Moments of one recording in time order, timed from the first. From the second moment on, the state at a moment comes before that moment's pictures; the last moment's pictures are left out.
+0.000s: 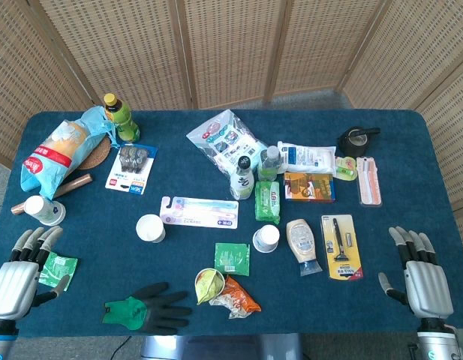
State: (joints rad) left arm -0.01 -1.12 0.05 -1.82 1.63 1.53 0.13; right arm 0.01 -1.13 0.04 -1.88 -1.45 1.49 -0.19
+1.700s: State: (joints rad) left arm -0.42 -1.34 -0.14 -1.77 1.21 1.03 0.39; right arm 0.03 -1.11 0.06 -1.83 -1.36 1.44 -0.09
